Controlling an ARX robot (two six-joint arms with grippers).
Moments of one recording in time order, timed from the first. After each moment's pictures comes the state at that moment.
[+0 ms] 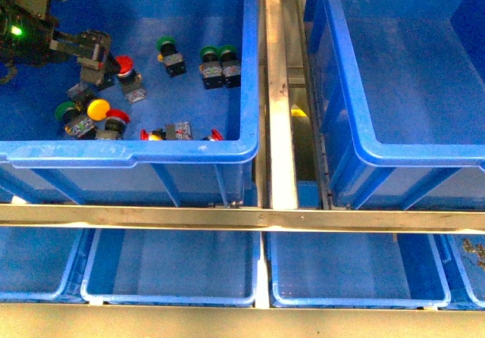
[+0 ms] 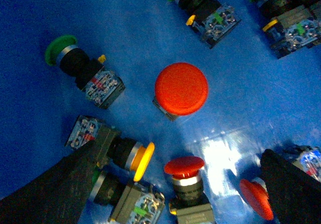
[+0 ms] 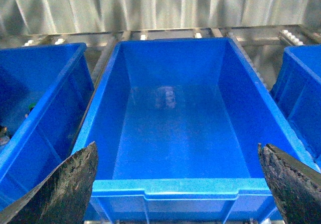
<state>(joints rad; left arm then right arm) 0.01 2.24 1.39 0.16 0.29 0.29 0.00 0.00 0.02 0.00 0.00 0.00</state>
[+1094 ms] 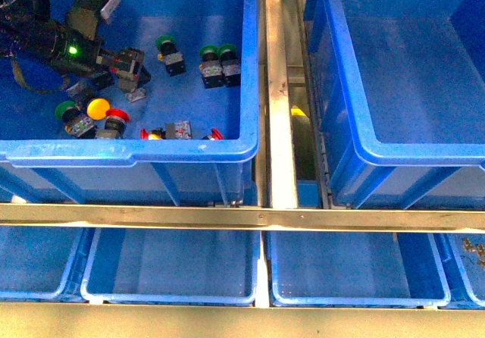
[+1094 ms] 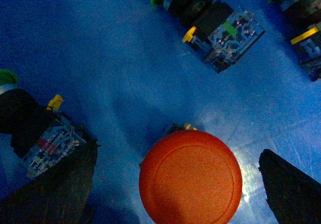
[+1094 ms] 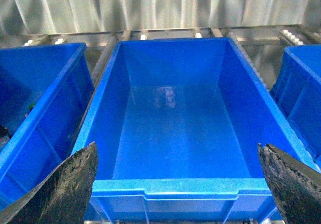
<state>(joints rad) -0.01 2.54 1.74 0.10 0.35 0.32 0.00 0.00 0.02 0.00 0.00 0.00</state>
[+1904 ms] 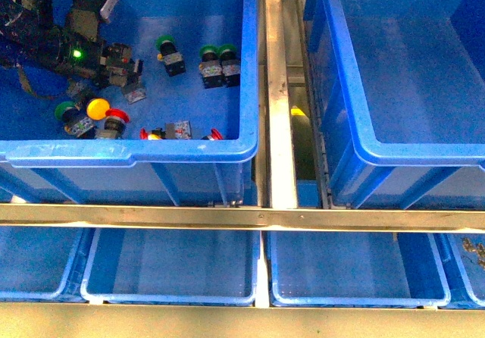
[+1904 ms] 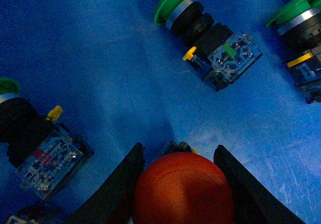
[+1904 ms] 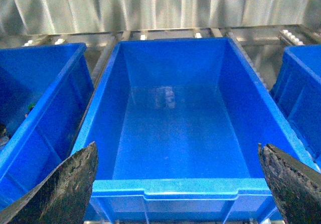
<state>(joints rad) -0.01 2.54 1.68 0.23 0.35 0.24 0.00 0.00 0.02 0.00 0.00 0.00</state>
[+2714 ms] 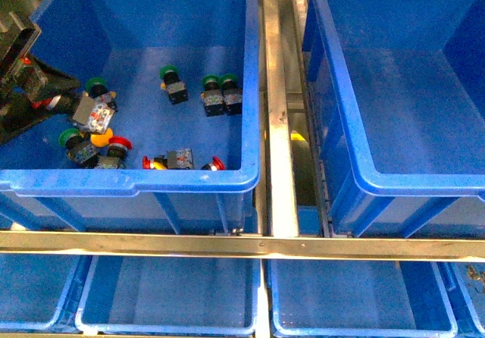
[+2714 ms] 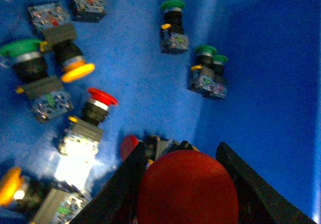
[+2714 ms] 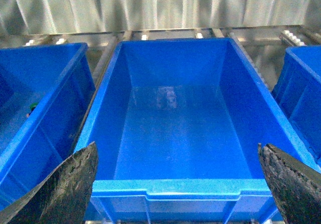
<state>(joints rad) 0.04 1.92 0.83 0.63 0.42 -0.63 0.00 0.00 0.02 0.00 0.00 0.00</state>
